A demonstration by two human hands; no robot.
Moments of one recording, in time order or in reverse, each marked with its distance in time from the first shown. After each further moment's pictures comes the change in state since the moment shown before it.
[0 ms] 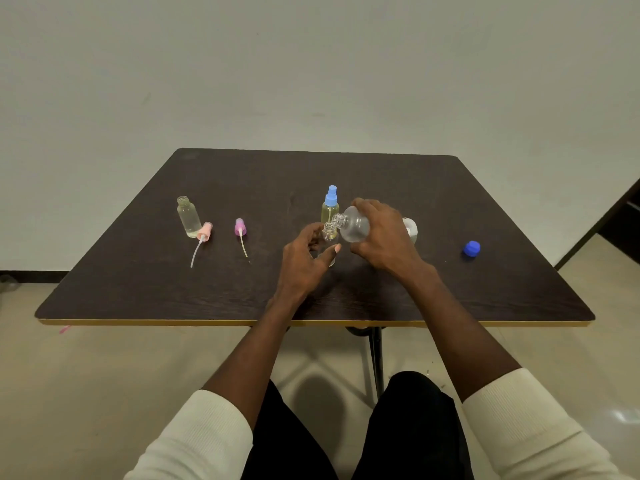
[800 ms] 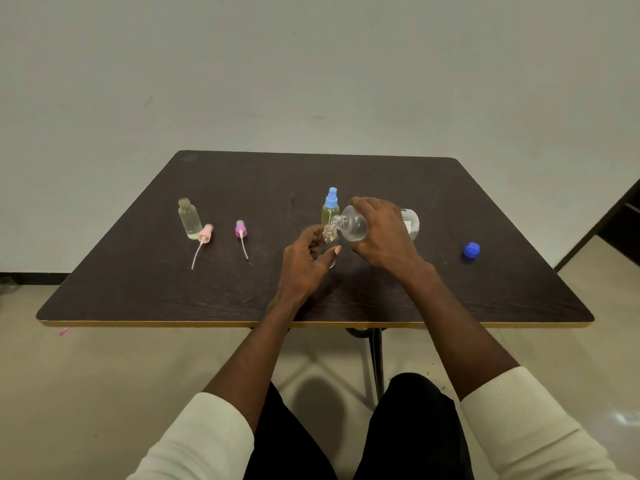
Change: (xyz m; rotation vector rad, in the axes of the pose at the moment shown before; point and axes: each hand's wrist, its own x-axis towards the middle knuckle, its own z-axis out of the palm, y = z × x) left_hand 0.001 -0.001 -0.001 0.006 0.017 0.008; right_hand 0.006 0.001 0.002 -0.086 0.035 -0.068
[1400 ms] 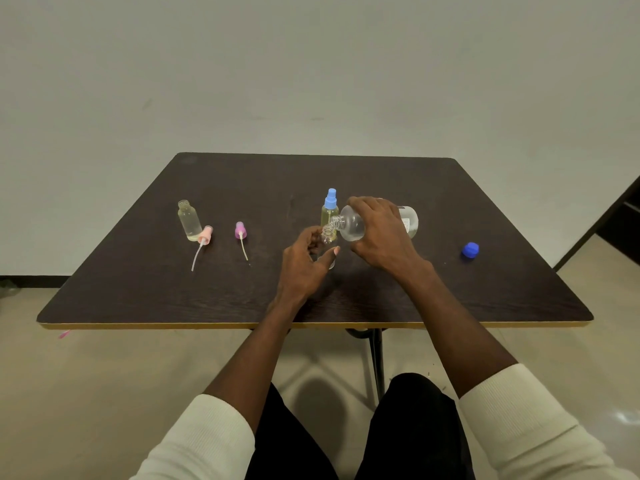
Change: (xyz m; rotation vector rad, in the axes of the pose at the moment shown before) left_hand 0.000 0.000 0.000 -0.031 0.000 -0.027; right_hand 0.001 -0.005 -0.003 -0.018 0.031 -0.041
